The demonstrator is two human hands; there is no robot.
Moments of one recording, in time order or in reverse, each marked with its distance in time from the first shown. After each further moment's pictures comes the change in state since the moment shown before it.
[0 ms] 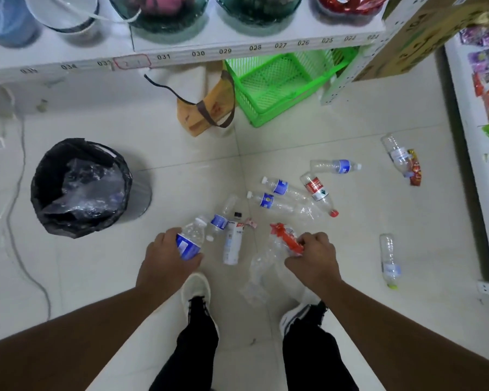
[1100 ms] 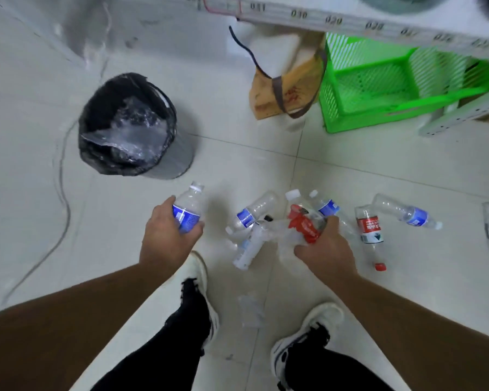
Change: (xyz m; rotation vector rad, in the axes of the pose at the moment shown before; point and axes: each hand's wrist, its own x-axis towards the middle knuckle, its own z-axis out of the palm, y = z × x) left_hand 0.039 -0.042 0.073 -0.205 0.392 -0.263; right_hand 0.157 -0.006 0.052 0.005 -0.129 -0.280
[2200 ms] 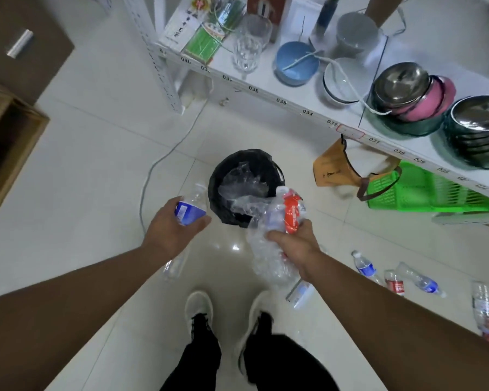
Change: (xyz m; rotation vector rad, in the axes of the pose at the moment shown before) left_hand 0.124 -0.139 -0.357 -0.387 -0.085 -0.145; right_hand -0.119 -0.449 0.116 0.365 -0.161 0.169
